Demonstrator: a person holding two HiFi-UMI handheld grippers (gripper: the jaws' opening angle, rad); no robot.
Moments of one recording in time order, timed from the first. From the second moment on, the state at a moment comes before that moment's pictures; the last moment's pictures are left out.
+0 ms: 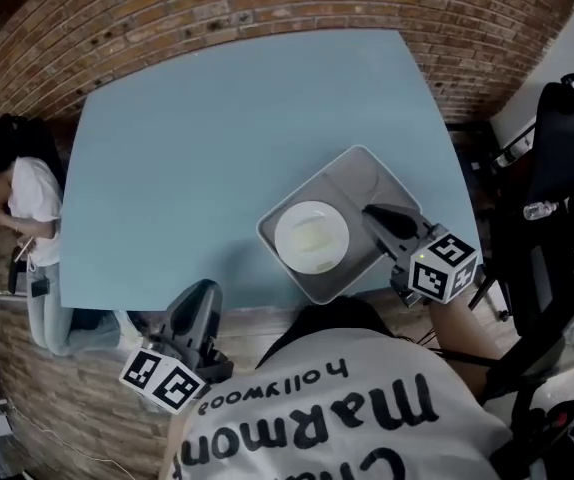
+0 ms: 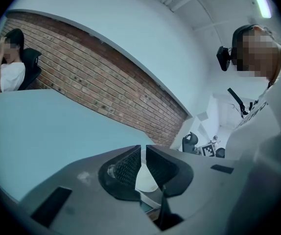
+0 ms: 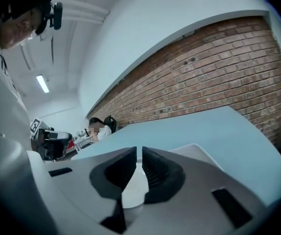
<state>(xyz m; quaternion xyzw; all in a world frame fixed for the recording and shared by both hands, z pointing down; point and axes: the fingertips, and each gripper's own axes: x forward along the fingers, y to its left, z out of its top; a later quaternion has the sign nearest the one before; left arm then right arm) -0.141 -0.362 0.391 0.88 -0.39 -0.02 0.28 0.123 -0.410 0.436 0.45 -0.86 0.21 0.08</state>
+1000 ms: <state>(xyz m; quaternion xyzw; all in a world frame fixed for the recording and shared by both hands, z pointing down) -0.148 -0.363 0.391 0.90 -0.33 -0.03 0.28 0.152 -0.346 0.414 0.53 -0.82 0.19 0.08</state>
